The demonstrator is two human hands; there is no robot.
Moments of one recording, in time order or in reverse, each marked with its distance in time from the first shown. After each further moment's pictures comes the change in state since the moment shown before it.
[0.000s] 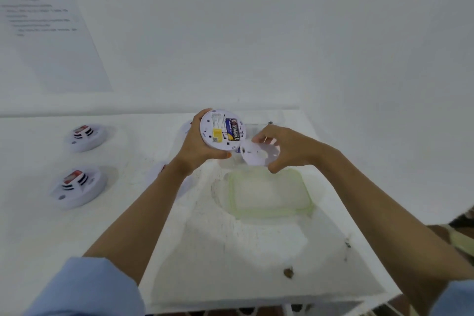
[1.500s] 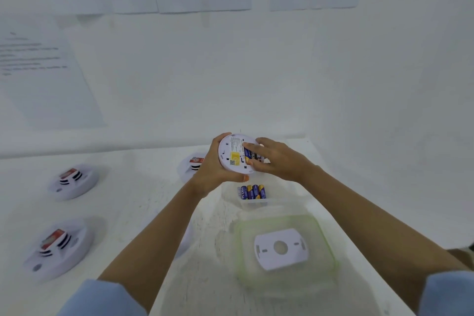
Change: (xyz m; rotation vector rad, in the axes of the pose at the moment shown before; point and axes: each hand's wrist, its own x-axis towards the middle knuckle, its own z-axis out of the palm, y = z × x) left_hand 0.069 -0.014 0.012 -0.148 -0.168 -0.061; right_hand 0.086 0.016 -0.012 -0.408 0.230 -0.176
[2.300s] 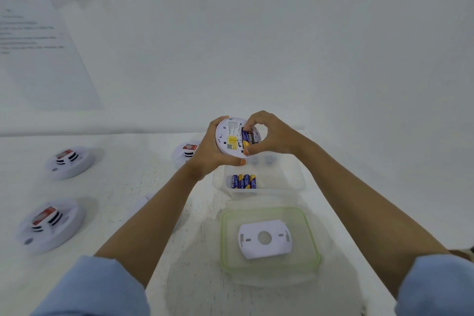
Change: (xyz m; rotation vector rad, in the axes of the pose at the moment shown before) left_hand 0.011 0.008 0.015 0.050 0.051 0.016; right_hand 0.020 0.023 -0.019 0.548 -0.006 0.103
